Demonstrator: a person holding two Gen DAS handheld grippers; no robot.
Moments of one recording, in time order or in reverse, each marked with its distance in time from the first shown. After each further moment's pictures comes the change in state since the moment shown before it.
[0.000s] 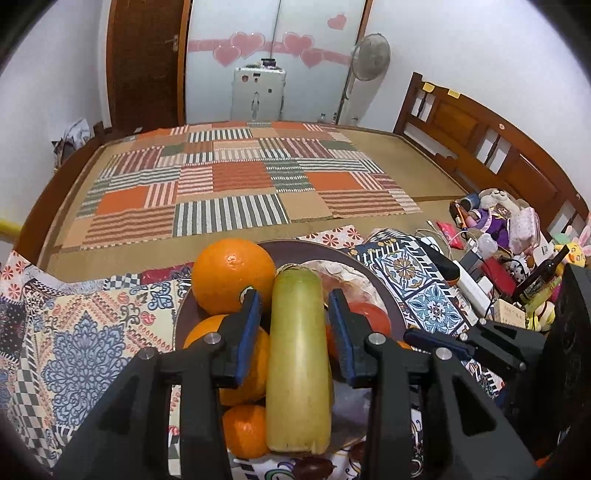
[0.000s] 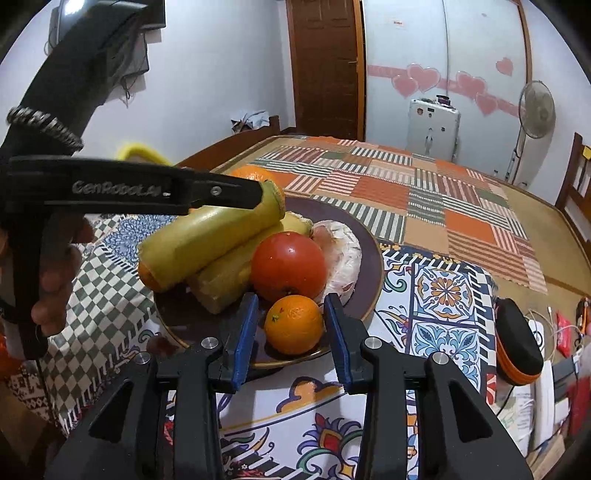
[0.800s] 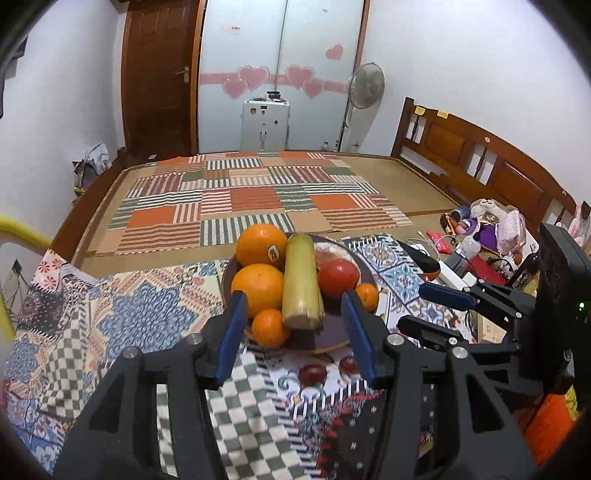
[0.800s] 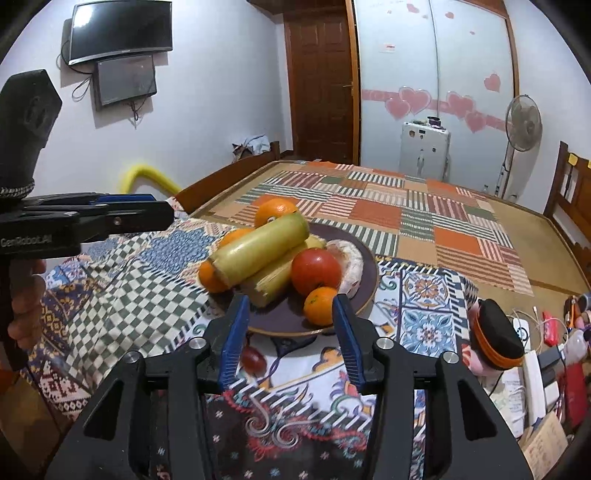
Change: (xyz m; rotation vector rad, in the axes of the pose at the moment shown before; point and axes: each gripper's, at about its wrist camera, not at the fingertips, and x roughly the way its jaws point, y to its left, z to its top) left arm -0.116 -0.006 -0.057 0.018 -0.117 0.043; right arm -0.061 0.032 -0.011 0.003 -0.084 -0.016
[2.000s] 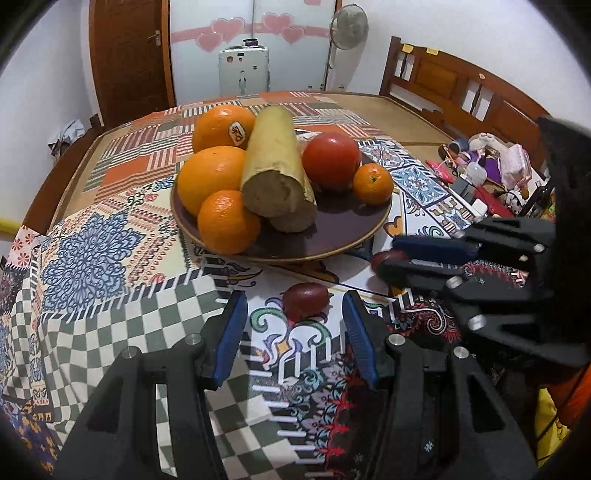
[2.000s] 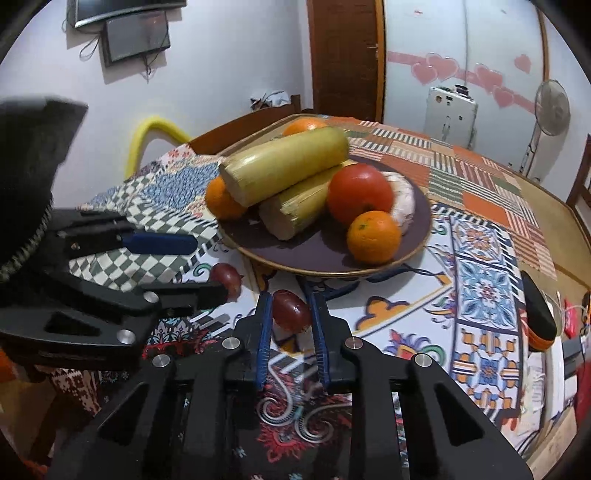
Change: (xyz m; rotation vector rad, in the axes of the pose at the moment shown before) left arm 0.085 -0.017 -0.069 0.090 0.206 -0.030; right arm 0.045 0.002 -0.034 -0.030 0.153 0.063
